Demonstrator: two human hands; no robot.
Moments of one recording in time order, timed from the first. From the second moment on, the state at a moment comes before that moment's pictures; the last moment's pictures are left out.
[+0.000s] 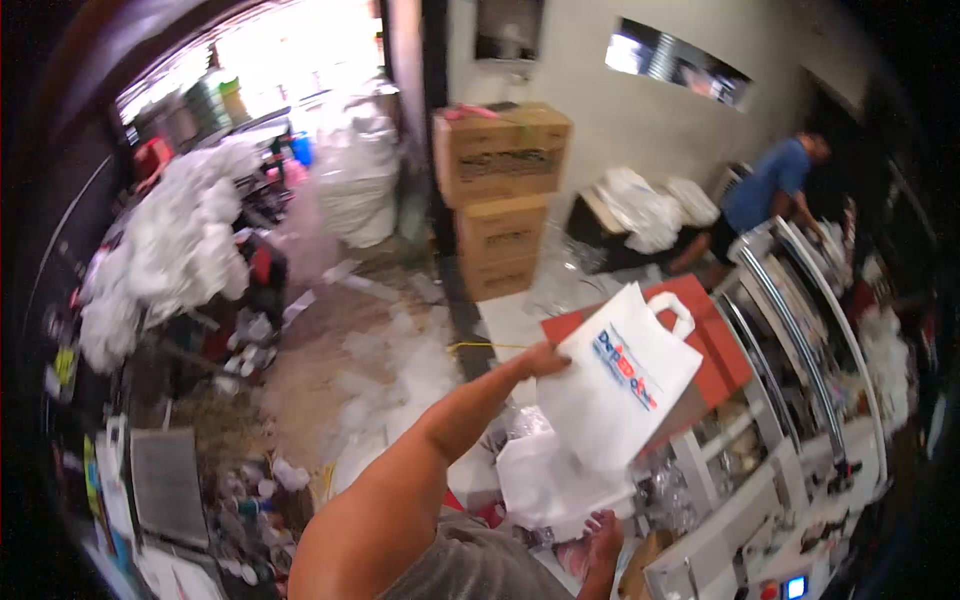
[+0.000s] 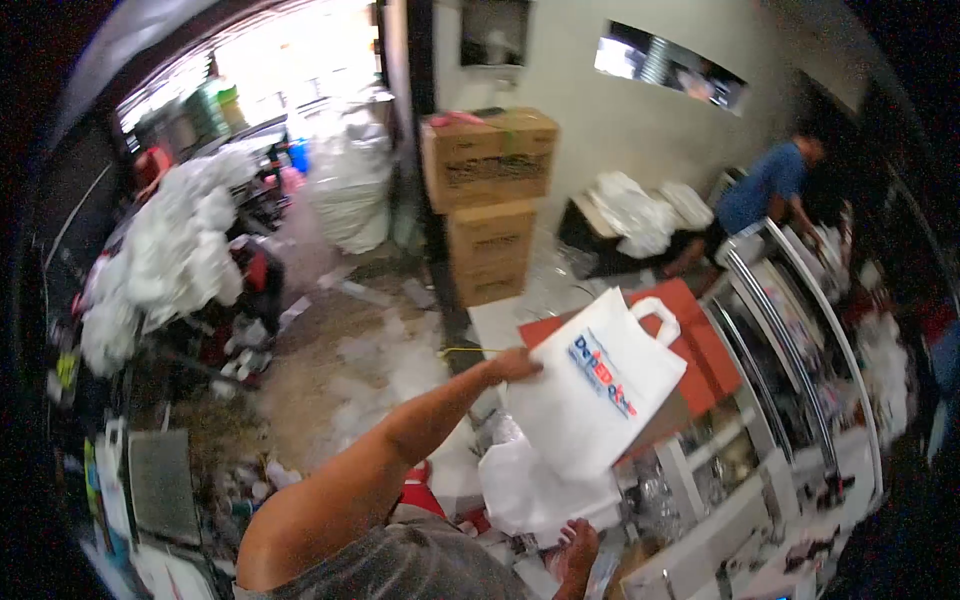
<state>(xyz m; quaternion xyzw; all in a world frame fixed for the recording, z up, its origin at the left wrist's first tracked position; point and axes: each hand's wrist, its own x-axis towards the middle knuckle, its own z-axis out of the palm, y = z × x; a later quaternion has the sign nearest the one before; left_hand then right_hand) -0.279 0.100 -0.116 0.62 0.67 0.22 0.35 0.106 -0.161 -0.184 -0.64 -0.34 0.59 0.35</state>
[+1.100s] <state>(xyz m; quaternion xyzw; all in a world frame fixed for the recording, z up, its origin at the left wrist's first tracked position) -0.249 -1.114 0.075 -0.18 0.70 0.64 -0.26 -0.453 -0.806 0.085 0.22 -0.69 0.67 -0.14</state>
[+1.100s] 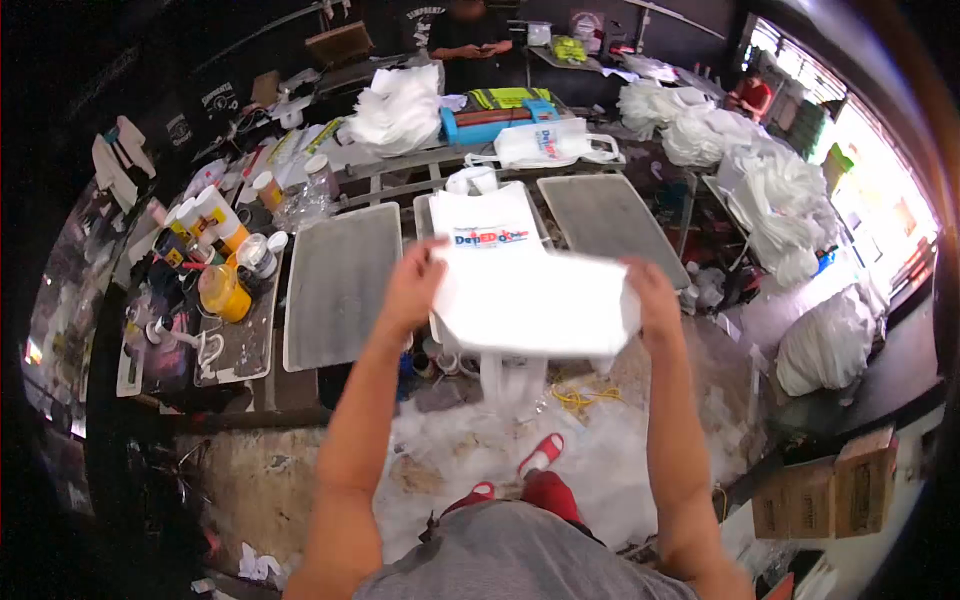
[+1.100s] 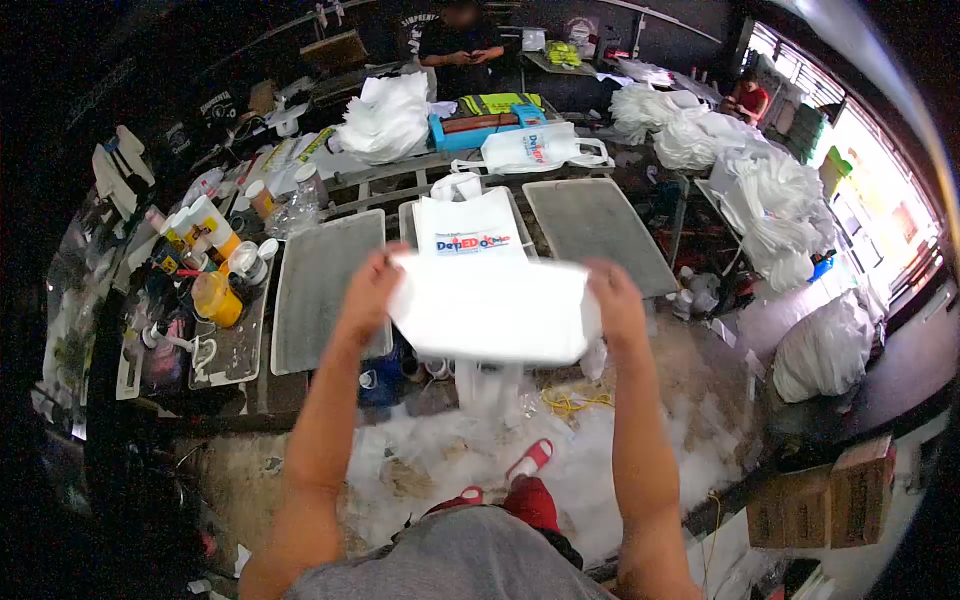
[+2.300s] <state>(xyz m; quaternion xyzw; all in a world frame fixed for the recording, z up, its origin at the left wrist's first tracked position) -0.367 -1.253 -0.205 -0.45 0.70 0.56 -0.05 -0.609 -1.005 -0.210 0.12 -0.88 0.45 -0.11</state>
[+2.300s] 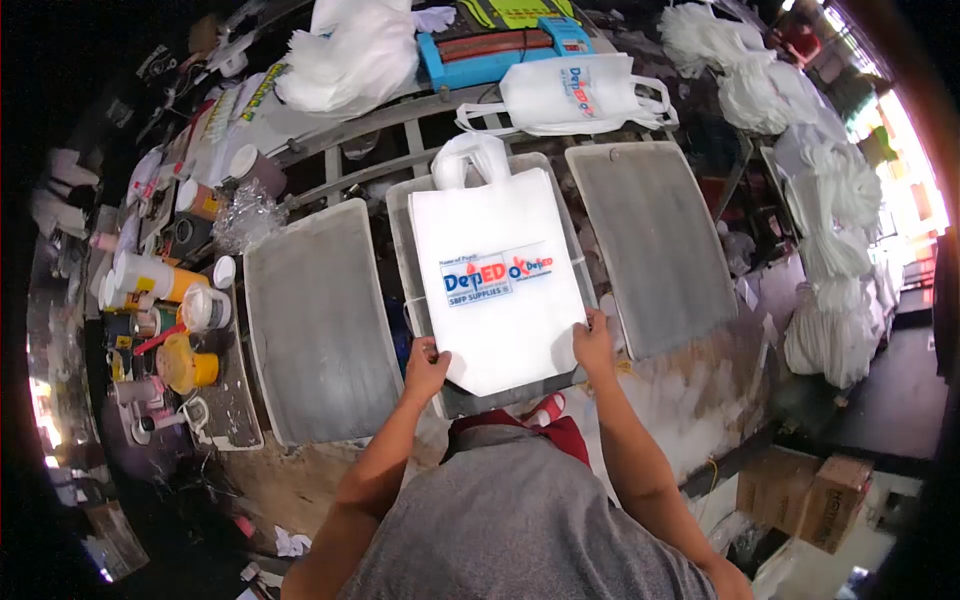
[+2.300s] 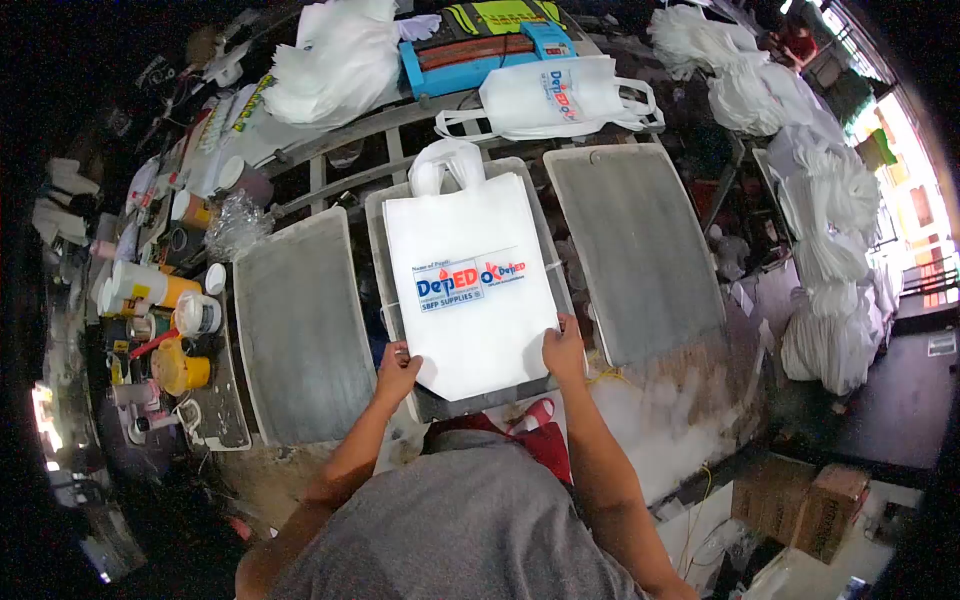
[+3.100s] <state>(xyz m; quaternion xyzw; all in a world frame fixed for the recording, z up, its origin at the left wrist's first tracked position) -0.570 -1.035 -0.071 0.01 0.86 0.48 -0.20 -0.036 -0.500 -0.361 -0.71 -0.44 0.54 -0.13</state>
